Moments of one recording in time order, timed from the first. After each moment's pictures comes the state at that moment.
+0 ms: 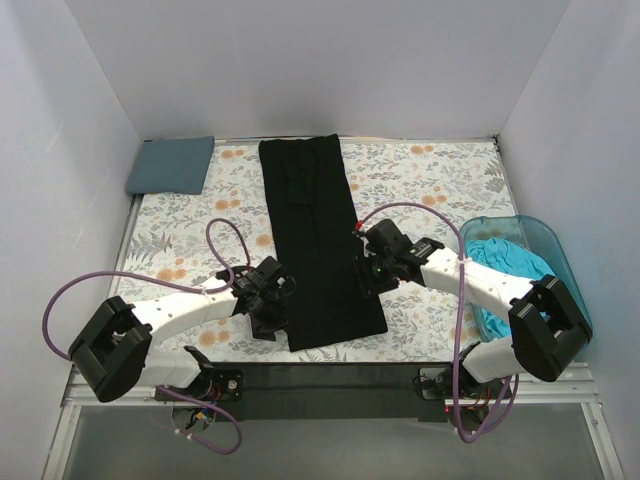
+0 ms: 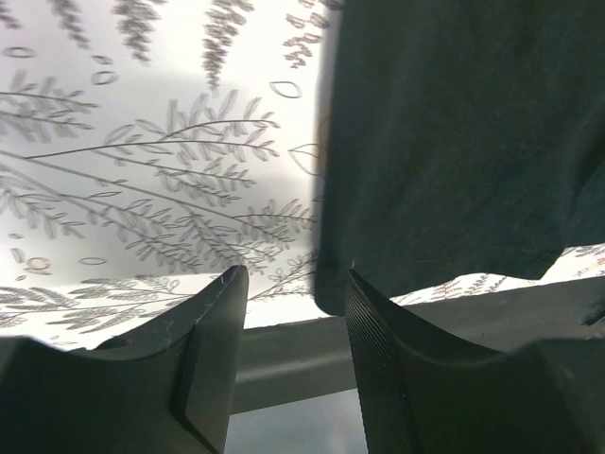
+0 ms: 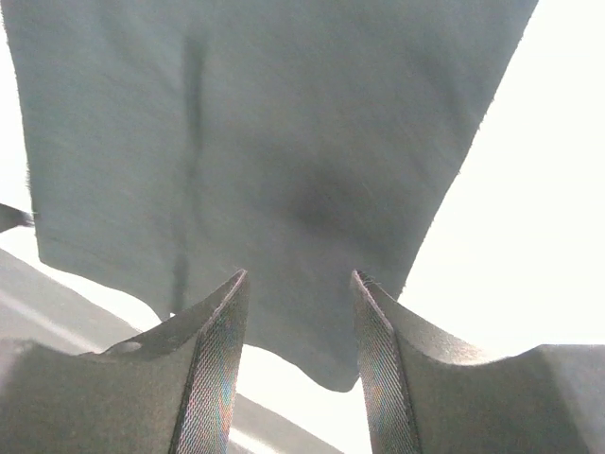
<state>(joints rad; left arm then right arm) -0.79 1.27 0.63 -0.67 0.10 -0.99 0.74 1.41 0.88 -0.52 -0.16 0.38</state>
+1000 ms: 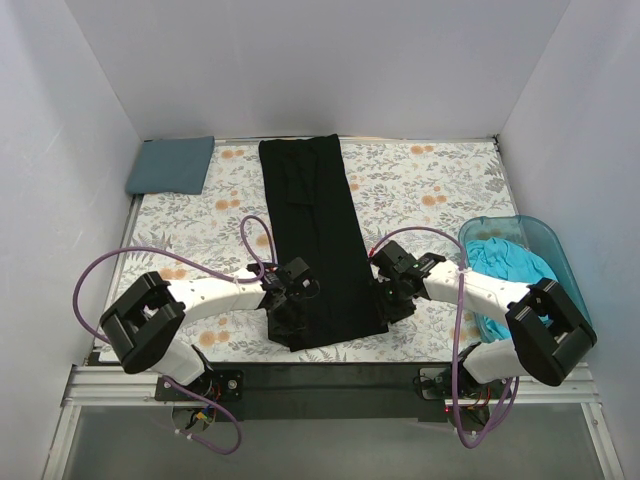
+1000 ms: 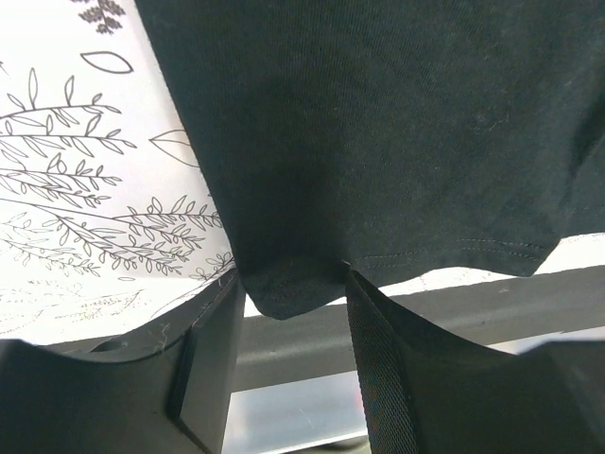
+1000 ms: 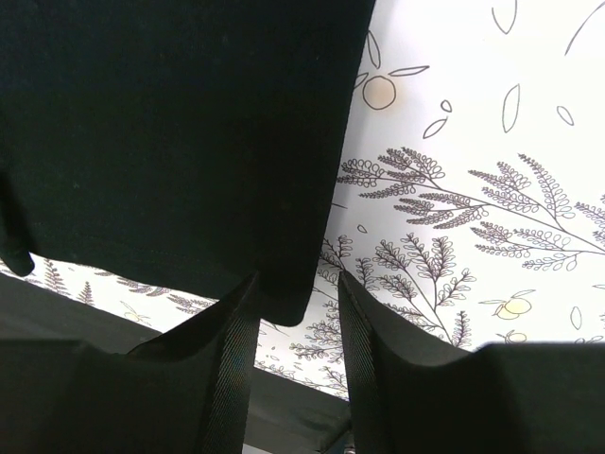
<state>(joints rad) -0.91 1.49 0.77 -0.69 0.13 -1.01 0.74 1.37 0.70 -0.65 -0.13 0.41</state>
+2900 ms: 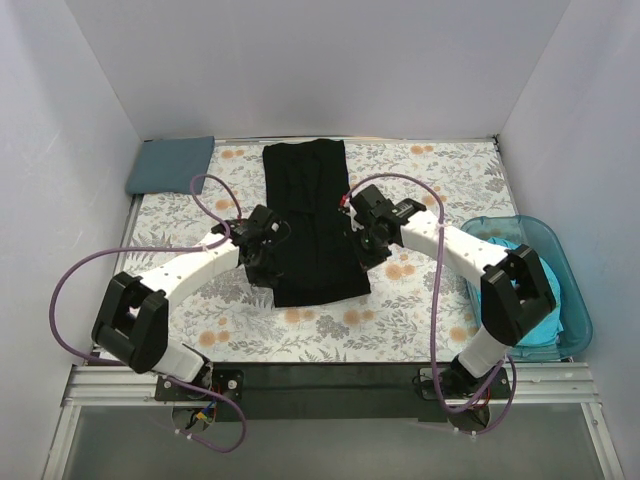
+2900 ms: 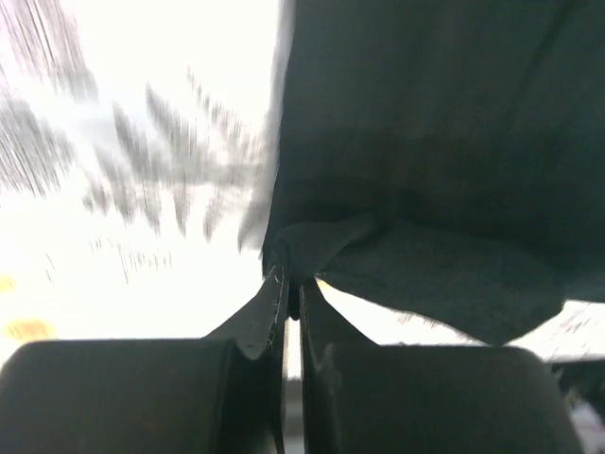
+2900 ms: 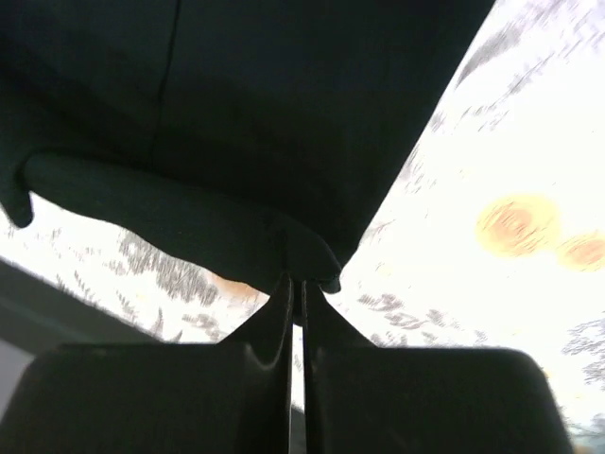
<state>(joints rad) -0.59 1.44 0.95 -0.81 0.00 -0.82 0.69 1.60 1.20 -0.80 -0.16 0.24</state>
